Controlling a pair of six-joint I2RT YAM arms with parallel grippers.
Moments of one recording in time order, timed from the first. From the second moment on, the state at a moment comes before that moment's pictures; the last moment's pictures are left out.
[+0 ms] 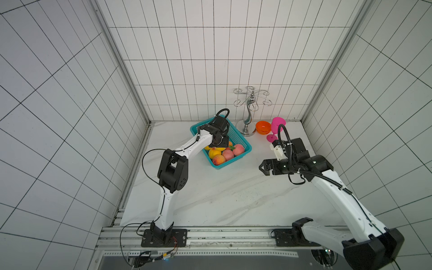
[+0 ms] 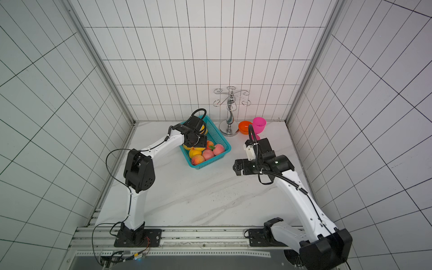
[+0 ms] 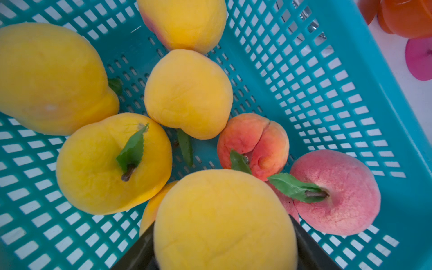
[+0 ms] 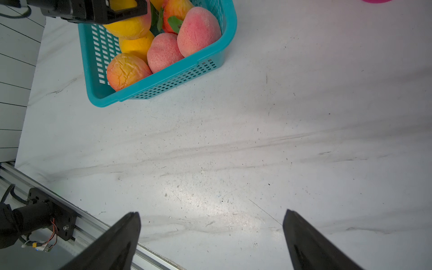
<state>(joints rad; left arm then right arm) -0.53 2.14 1.90 -0.85 -0.02 -0.43 0.34 1.11 1.11 -0.96 -0.21 0.20</state>
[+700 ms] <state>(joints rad) -0.55 2.09 1.83 -0.83 -0.01 -0.43 0.33 1.08 1.11 -0.97 -0.22 0.20</state>
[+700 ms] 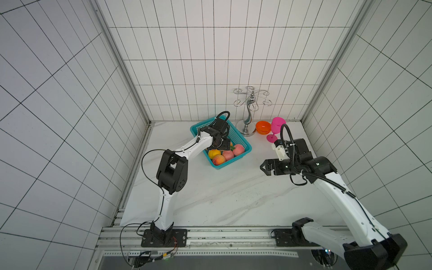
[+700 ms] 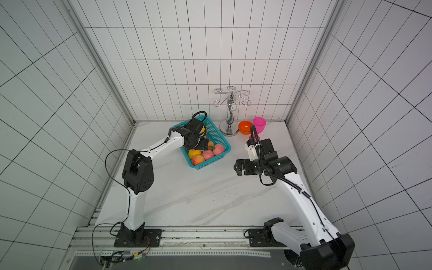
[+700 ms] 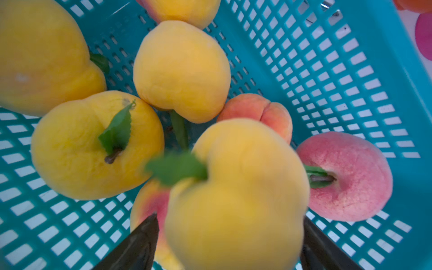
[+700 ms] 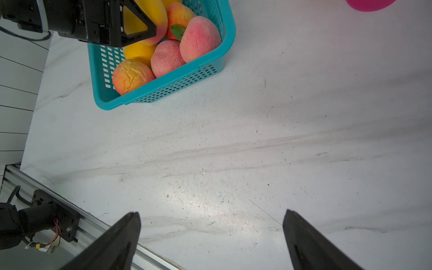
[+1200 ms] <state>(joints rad) -0.68 1.85 1.66 -0.85 -0.08 -0.46 0.32 1.00 1.08 -0.97 -0.23 0.20</state>
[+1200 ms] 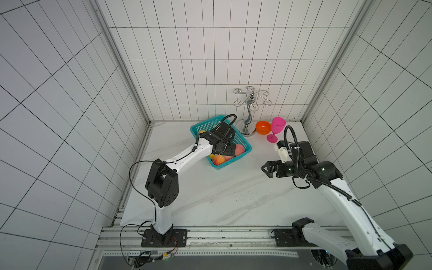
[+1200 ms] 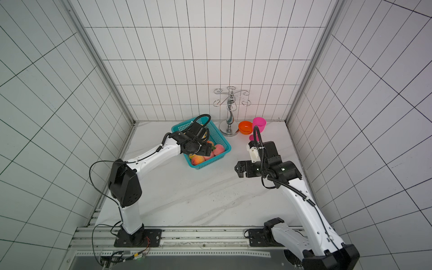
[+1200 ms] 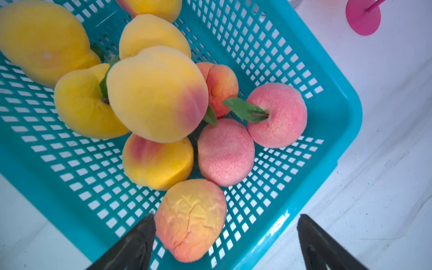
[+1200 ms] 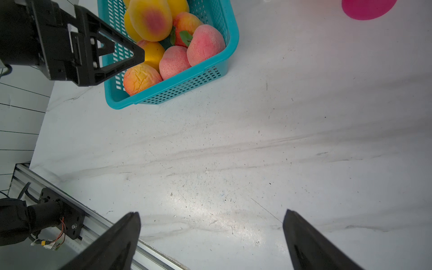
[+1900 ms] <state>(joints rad) -0.78 1.35 1.31 -0.97 -0.22 -0.62 0.32 0.84 1.00 -0.97 -0.21 0.23</state>
